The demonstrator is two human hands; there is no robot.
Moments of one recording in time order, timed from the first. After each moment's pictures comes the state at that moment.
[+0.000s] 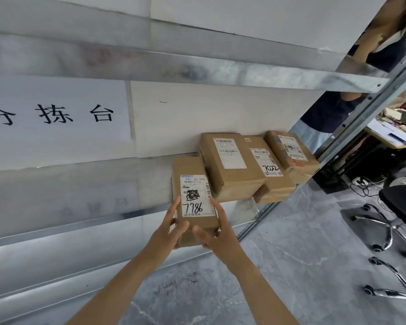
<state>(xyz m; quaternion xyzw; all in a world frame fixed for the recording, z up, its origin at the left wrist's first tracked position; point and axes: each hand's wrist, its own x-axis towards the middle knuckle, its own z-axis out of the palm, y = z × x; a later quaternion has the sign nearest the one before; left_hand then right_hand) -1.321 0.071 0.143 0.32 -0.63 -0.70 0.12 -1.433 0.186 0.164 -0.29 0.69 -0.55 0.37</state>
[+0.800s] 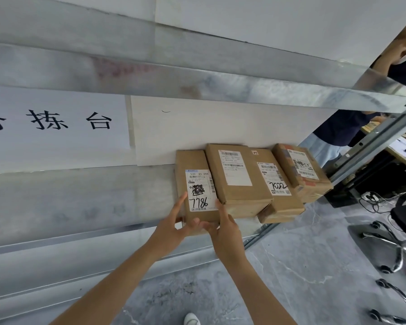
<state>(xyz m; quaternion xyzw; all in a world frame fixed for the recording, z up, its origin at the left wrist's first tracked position) -1.375 0.030 0.132 0.30 -0.70 -0.63 0.13 -1.492 0.140 0.144 -0.37 0.87 -0.29 0.16</state>
